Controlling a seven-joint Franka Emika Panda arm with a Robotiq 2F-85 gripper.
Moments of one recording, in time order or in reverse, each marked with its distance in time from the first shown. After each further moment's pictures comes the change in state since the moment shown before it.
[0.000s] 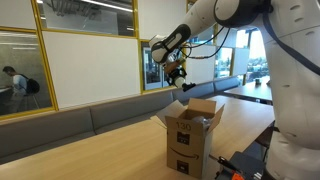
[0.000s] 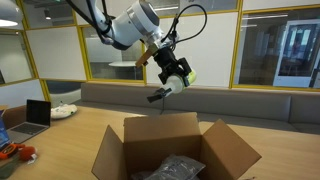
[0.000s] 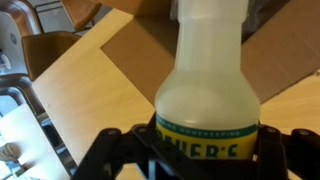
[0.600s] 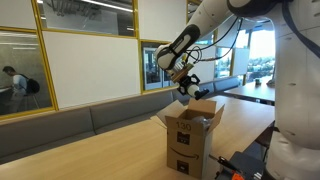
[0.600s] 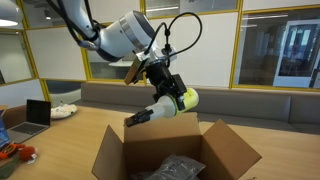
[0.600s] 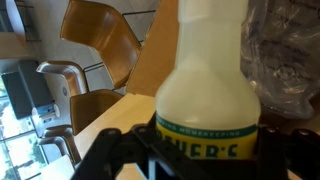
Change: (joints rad) arm -0.002 -0.128 0.022 -0.275 -0.030 -0.151 0.174
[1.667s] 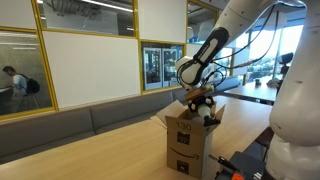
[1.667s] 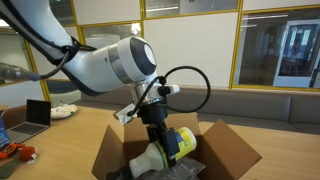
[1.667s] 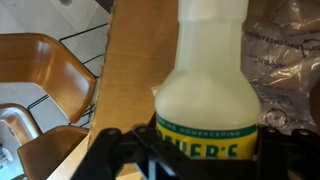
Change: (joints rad) arm -0.154 -0.238 0.034 -0.524 0.065 0.487 0.200
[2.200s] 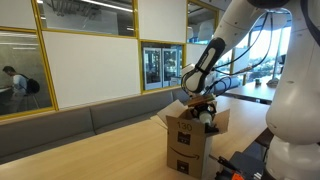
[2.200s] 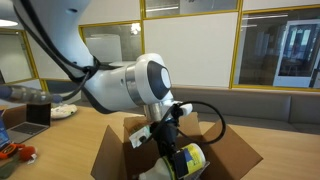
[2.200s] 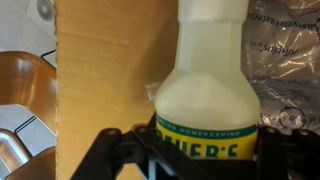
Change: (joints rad) arm -0.072 0.110 -0.024 -0.018 0.033 0.175 0.024
